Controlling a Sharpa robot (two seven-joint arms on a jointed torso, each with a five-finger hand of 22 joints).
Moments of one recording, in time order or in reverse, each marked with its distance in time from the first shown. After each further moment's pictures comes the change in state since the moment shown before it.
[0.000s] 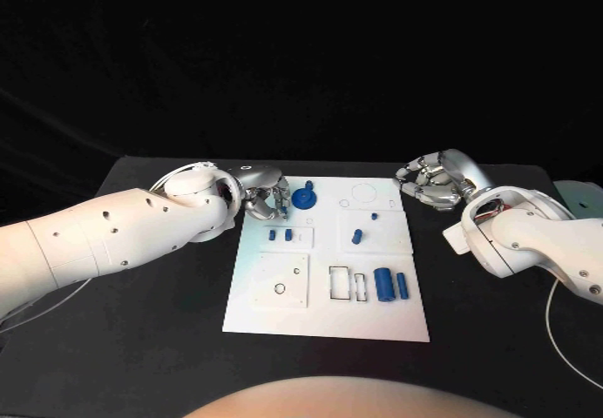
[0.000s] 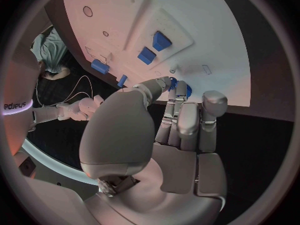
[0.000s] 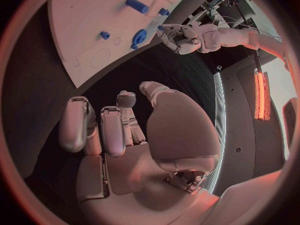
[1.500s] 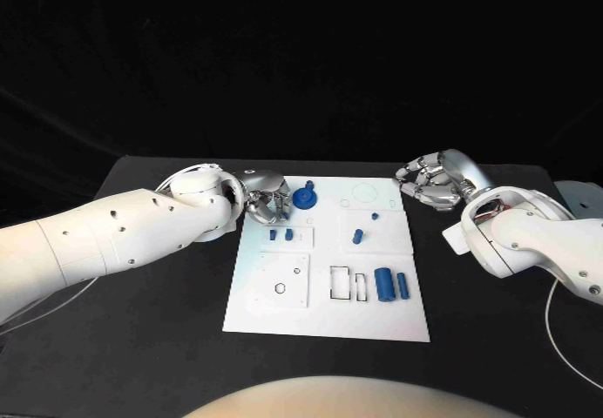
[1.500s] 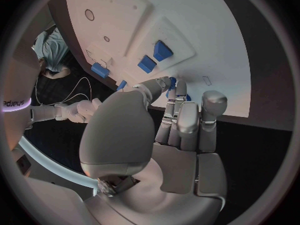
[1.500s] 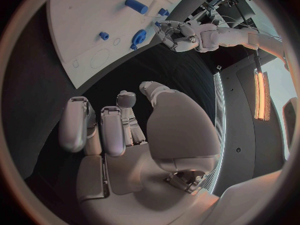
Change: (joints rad) left arm -0.005 0.024 -0.002 -0.029 0.012 0.060 -0.010; left_hand 0.000 0.000 0.000 0.000 0.000 0.006 -0.001 -0.003 0.001 0.011 -0.004 -0.006 -0.001 0.000 0.000 -0.008 -0.015 0.000 -0.003 0.004 0.000 -0.002; right arm -0.001 0.002 0.000 0.000 0.000 0.000 0.000; right_hand 0.000 0.000 0.006 0.000 0.000 0.000 0.000 0.004 0.001 0.000 0.000 0.000 -0.005 0.000 0.000 0.000 0.001 0.000 0.000 0.000 0.000 0.000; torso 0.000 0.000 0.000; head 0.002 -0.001
